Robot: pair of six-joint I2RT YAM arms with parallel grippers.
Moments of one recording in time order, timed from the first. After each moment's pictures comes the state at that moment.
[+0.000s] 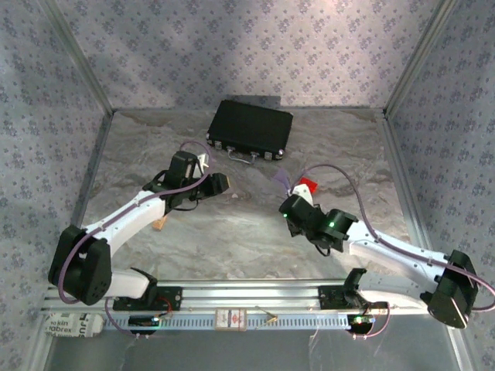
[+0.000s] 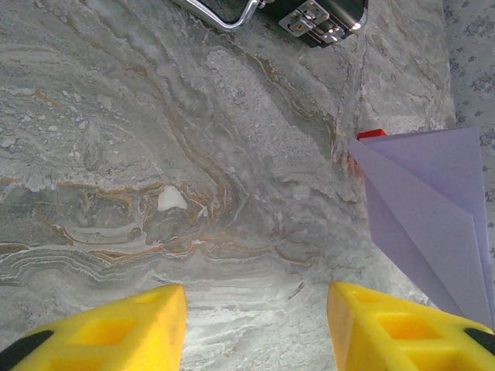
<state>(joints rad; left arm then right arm) -0.49 1.34 0.85 -0.25 0.31 -0.71 0.95 1.08 0.79 -0.78 0.52 0.49</state>
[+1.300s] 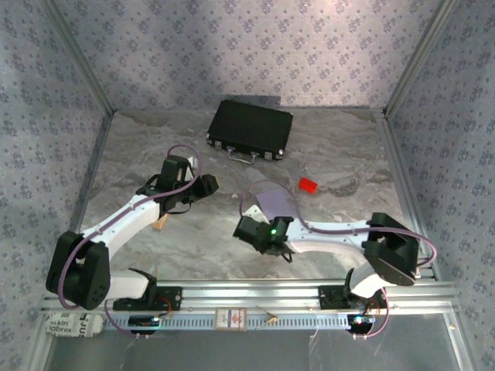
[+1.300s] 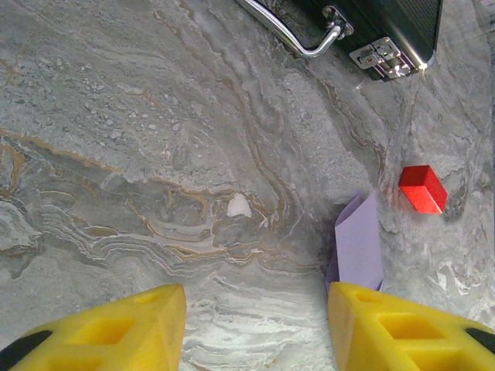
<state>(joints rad) -0.42 1.30 0.78 -0.25 0.26 -0.76 1.16 1.50 0.90 -0.64 0.44 0.44</state>
